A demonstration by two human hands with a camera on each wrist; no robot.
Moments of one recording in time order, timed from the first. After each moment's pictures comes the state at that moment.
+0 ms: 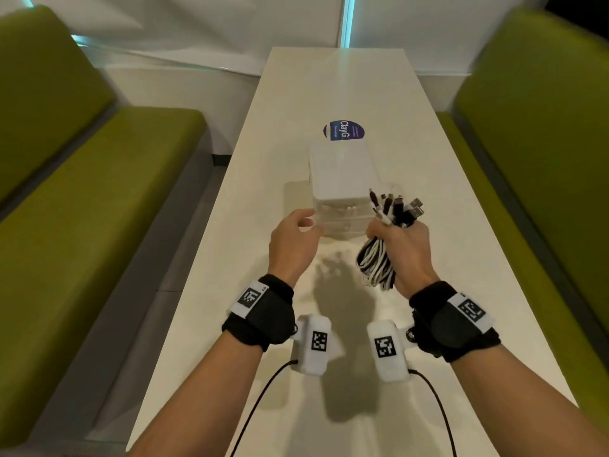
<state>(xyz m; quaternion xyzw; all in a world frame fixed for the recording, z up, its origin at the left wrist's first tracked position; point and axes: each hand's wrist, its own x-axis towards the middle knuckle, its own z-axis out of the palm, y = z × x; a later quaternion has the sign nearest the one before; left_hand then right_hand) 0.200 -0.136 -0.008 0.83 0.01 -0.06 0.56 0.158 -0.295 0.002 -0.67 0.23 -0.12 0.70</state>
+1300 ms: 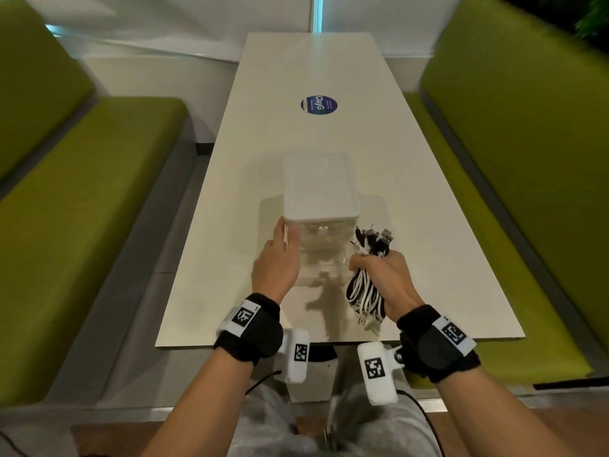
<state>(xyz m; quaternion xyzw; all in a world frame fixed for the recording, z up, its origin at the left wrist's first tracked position) 0.061 -0.099 -0.039 0.89 -0.01 -0.13 0.44 -0.011 -0.264 -0.022 -0.68 0.30 0.01 0.67</state>
